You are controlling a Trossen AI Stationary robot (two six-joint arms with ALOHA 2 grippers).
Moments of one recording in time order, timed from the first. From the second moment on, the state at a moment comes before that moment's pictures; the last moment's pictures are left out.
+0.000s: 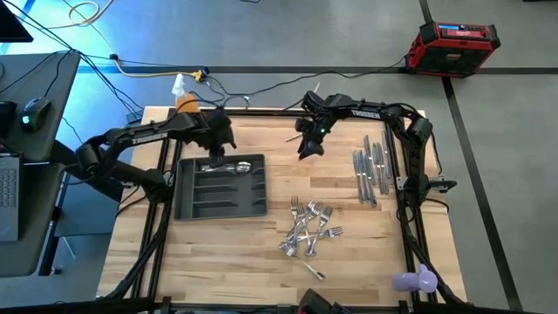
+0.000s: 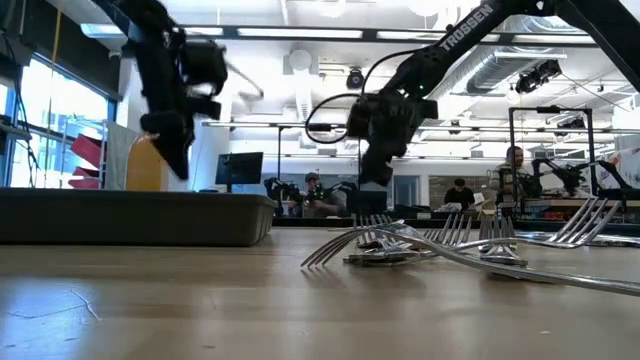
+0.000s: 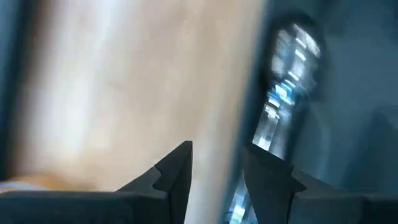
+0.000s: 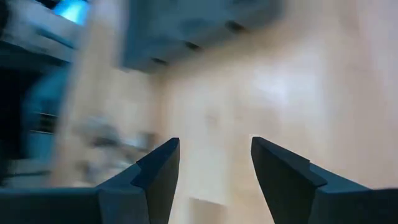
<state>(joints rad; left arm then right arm) 0.59 1.31 0.90 -0.79 -0.10 0.35 -0.62 2.00 1.45 -0.79 -0.76 -0.44</state>
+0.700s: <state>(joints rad) 0.39 1.07 0.79 -0.46 -0.06 0.21 -0.70 2.07 1.45 -0.61 -0.12 -0.85</state>
